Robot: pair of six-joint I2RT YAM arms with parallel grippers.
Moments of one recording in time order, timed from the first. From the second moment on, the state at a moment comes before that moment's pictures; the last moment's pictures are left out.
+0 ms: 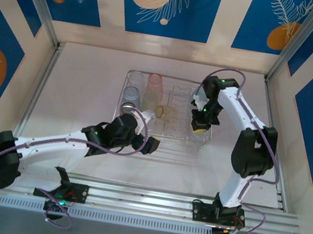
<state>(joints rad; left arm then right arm) -0.95 1.20 0.71 -0.08 -0.06 -0.33 0.27 1.79 1.56 -1.42 -0.27 -0.02</state>
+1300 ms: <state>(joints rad) -0.81 1.30 0.82 0.80 0.60 -0.18 0.08 1.27 1.57 -1.26 -1.20 0.01</state>
